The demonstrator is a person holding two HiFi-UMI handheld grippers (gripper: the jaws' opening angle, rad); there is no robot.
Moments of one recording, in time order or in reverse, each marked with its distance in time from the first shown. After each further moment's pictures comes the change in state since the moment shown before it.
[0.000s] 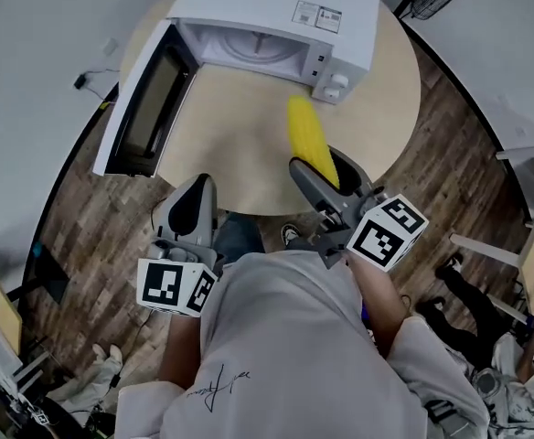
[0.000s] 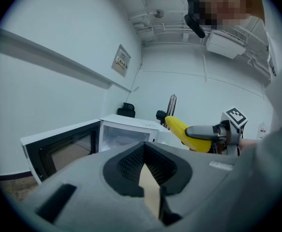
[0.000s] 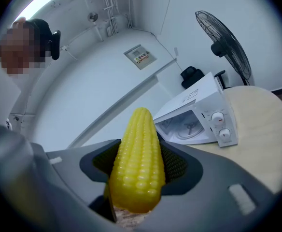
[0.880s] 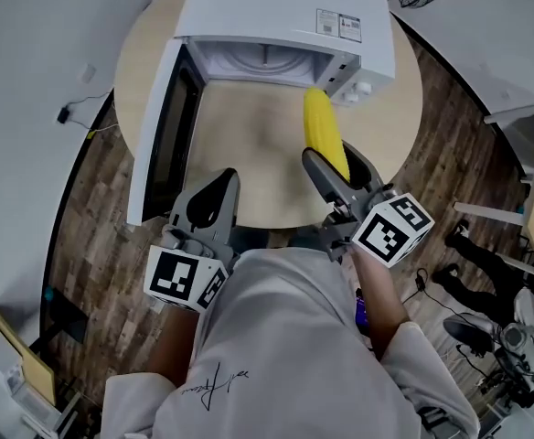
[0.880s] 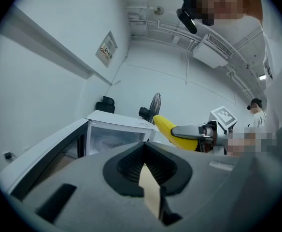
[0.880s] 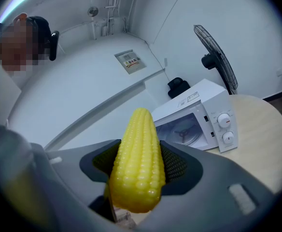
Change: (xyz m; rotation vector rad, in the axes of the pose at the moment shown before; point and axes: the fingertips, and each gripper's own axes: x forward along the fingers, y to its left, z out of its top) left arm 0.041 0.073 0.018 0.016 0.076 -0.335; right arm 0.084 0.001 0.001 -0.022 -0.118 -0.243
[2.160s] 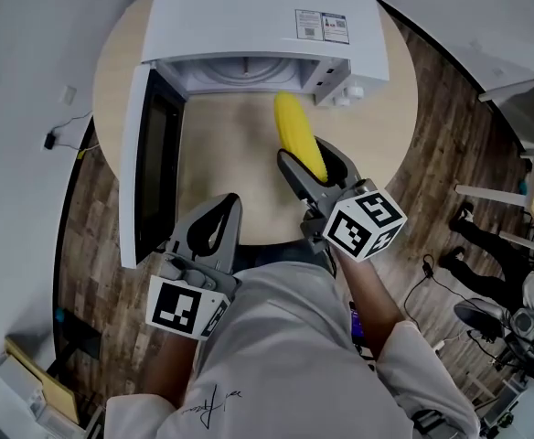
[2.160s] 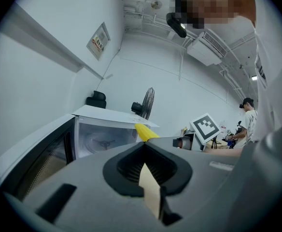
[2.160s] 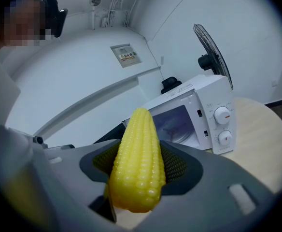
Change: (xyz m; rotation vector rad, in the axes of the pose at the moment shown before) left arm 0.035 -0.004 -0.008 0.025 0.063 -0.102; right arm 0.049 -0.058 -0.022 -0.070 0.024 -0.119
